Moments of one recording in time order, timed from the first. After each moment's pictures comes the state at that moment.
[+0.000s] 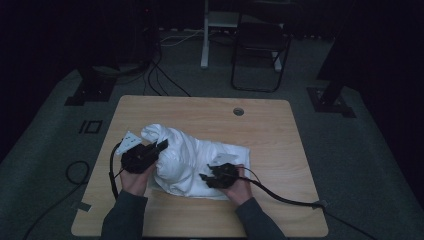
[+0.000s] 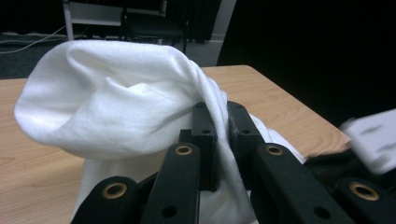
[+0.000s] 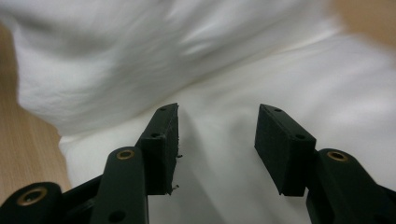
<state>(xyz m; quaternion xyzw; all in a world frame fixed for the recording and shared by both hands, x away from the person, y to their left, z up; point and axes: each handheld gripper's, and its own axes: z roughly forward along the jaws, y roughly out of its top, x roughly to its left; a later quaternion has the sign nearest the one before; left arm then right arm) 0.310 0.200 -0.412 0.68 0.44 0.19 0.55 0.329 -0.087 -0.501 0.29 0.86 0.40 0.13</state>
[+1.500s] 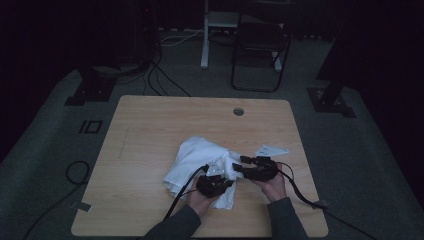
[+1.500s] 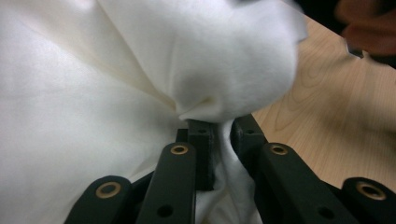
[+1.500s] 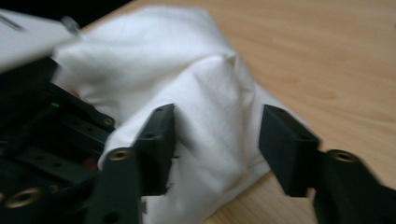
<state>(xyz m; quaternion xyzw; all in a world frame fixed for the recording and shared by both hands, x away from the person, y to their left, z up) 0.308 0.015 -0.524 0.83 0.33 0.05 0.45 0.339 -0.200 -0.487 0.37 0.79 0.48 0.09</state>
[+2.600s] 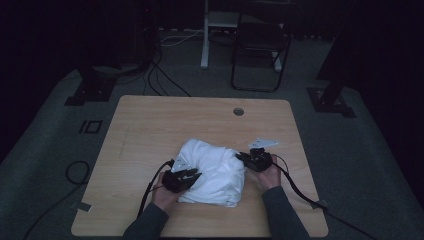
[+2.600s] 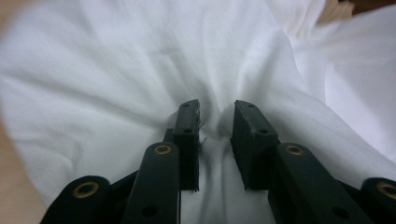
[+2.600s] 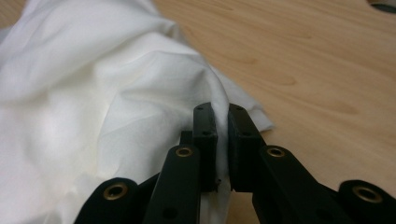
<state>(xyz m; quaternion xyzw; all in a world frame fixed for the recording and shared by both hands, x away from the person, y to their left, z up) 0.311 0.111 -0.513 0.82 0.36 0.11 0.43 0.381 -0.195 -0.508 0.39 0.81 0.41 0.13</state>
